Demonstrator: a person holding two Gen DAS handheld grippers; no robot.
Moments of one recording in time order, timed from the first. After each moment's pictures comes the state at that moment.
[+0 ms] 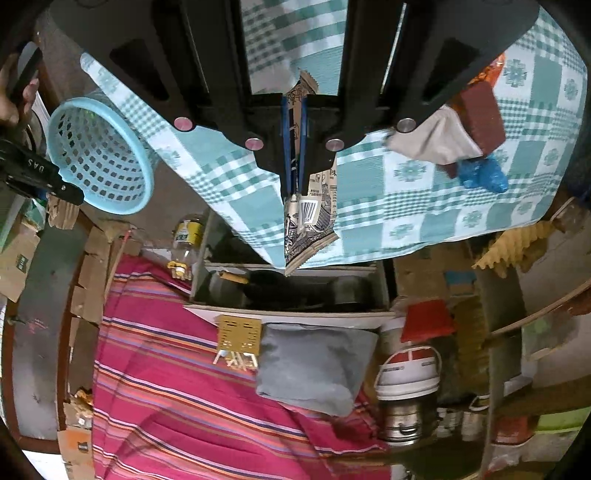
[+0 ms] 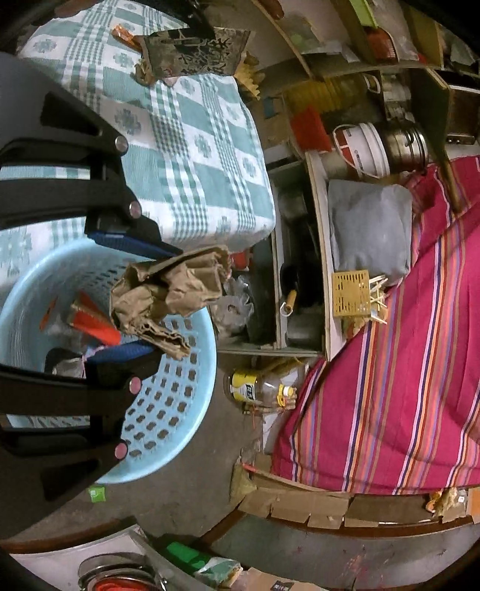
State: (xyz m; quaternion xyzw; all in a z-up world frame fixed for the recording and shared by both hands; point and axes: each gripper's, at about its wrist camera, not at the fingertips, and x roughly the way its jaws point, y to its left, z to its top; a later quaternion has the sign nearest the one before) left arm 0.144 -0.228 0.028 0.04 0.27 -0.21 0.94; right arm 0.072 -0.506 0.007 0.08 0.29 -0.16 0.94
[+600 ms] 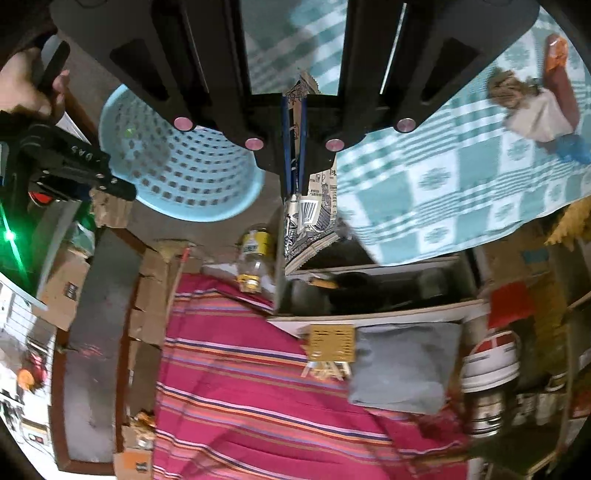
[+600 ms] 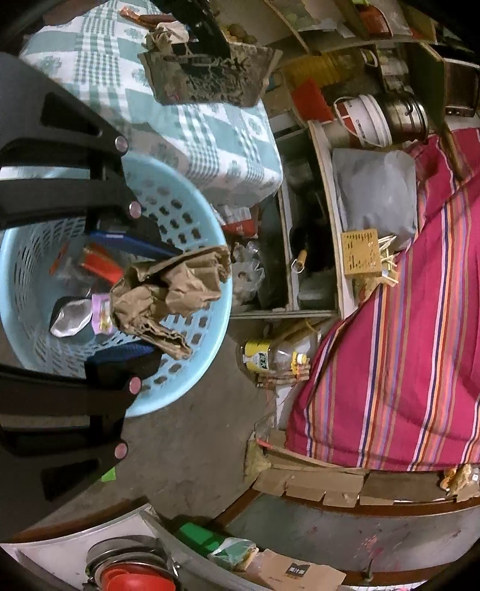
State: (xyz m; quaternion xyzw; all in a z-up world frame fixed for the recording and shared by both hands) left arm 0.116 -0.362 0.020 0.06 0.27 -0.32 0.91; right arm 0.045 -0.575 -0.008 0.10 0.31 -0.20 0.93
